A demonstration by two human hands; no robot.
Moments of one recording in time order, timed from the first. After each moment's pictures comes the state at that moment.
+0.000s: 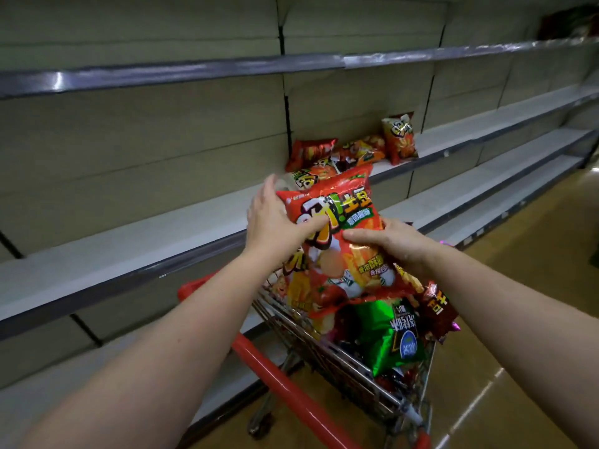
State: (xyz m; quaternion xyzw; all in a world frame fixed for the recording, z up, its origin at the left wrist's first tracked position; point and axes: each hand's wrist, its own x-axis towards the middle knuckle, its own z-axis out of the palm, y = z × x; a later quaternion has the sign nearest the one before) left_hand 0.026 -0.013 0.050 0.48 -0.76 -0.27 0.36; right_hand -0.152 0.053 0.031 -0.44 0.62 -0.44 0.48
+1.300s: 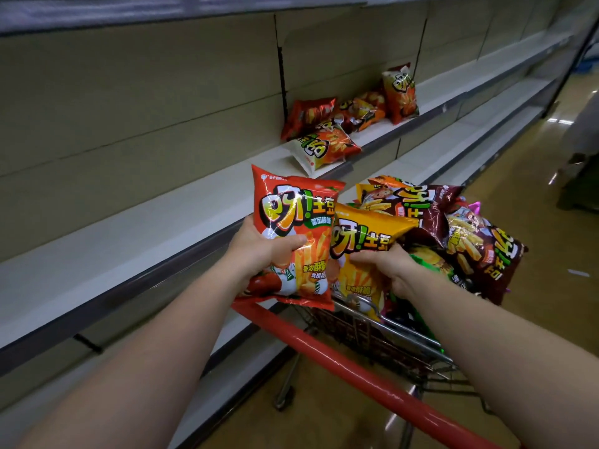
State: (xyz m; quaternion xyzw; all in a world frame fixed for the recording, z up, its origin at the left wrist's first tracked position) left_hand 0.130 -0.119 -0.015 0.48 -0.67 -0.52 0.22; right_hand -0.056 -0.018 -0.059 -0.13 0.73 -0.52 0.43
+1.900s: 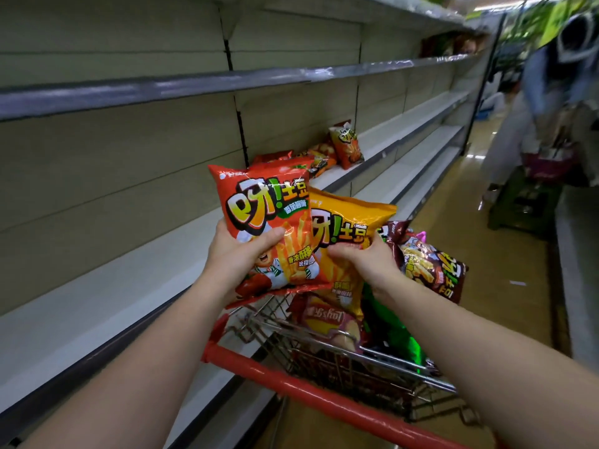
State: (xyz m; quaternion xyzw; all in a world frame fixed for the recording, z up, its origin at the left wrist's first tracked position) left_hand 0.119 -0.120 0.032 0.37 -0.64 -0.56 0.37; right_hand -0.044 -0.007 -0.003 -0.21 0.69 -0.64 0.26
